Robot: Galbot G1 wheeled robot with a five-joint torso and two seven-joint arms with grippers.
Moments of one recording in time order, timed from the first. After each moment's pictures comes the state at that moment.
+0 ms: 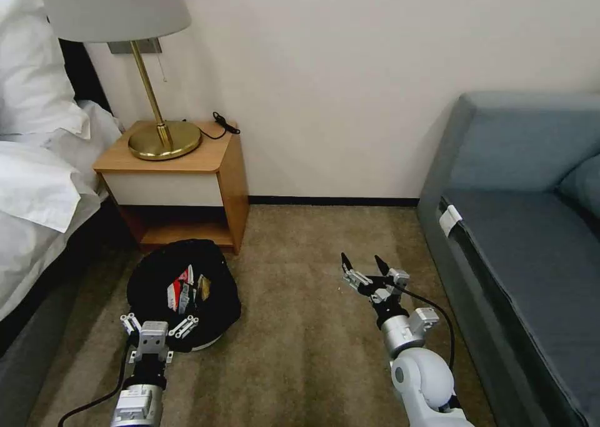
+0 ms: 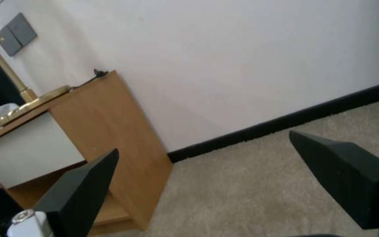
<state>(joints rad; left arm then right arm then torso) 1.74 -1.43 -0.68 -2.03 0.12 -0.28 -0.09 -1.37 1.54 0.47 1.85 0.36 -0.03 -0.17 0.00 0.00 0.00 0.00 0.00</state>
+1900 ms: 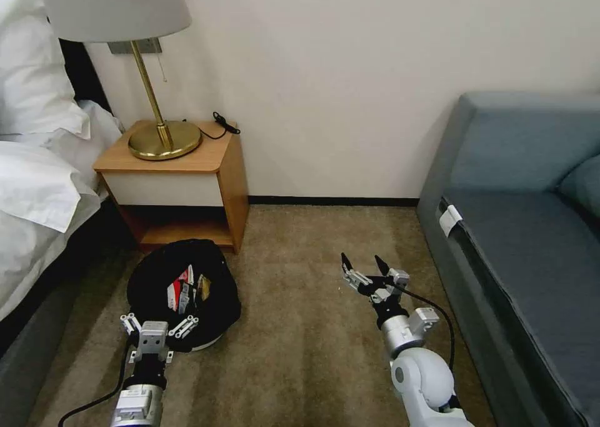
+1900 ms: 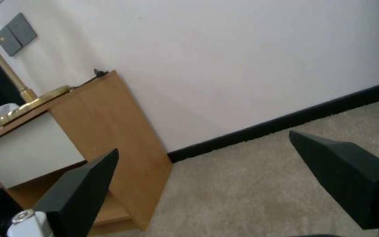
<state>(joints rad) 1.74 -1.43 -0.68 -2.03 0.12 -0.28 -0.09 -1.37 1.54 0.47 1.85 0.36 -0.03 -0.17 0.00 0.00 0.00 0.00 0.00</state>
